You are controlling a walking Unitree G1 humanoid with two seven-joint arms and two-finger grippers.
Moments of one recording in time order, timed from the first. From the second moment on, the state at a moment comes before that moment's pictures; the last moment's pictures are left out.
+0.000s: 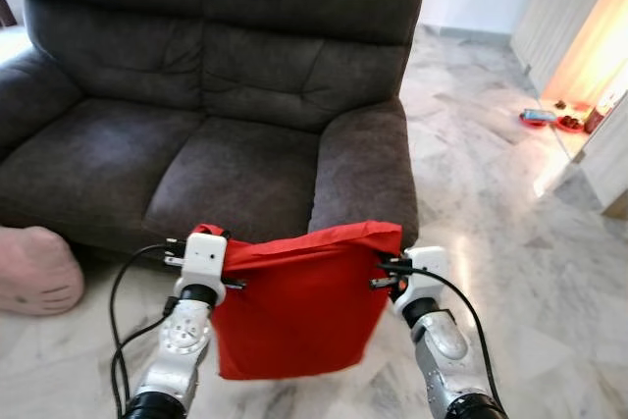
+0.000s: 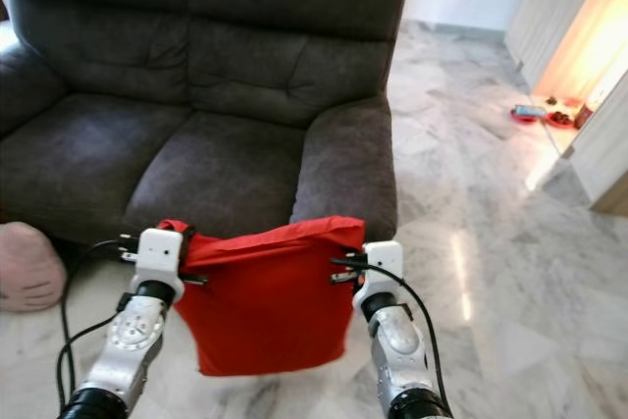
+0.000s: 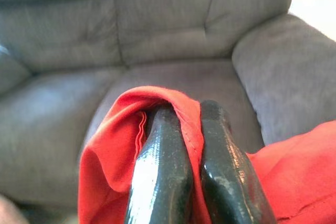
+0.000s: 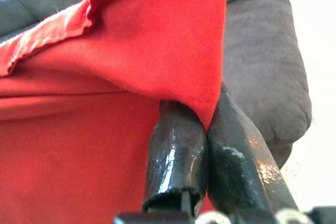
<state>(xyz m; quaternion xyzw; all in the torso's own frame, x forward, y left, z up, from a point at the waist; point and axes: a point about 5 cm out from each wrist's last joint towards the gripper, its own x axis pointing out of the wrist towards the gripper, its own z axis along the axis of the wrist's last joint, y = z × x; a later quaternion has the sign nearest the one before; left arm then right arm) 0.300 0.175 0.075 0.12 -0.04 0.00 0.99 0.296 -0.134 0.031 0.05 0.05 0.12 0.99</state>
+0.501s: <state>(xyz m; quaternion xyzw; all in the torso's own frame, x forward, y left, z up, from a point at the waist) 0.294 0.171 0.077 0.12 -0.05 0.00 0.99 0.297 -0.135 0.037 0.05 0.03 0.12 0.99</state>
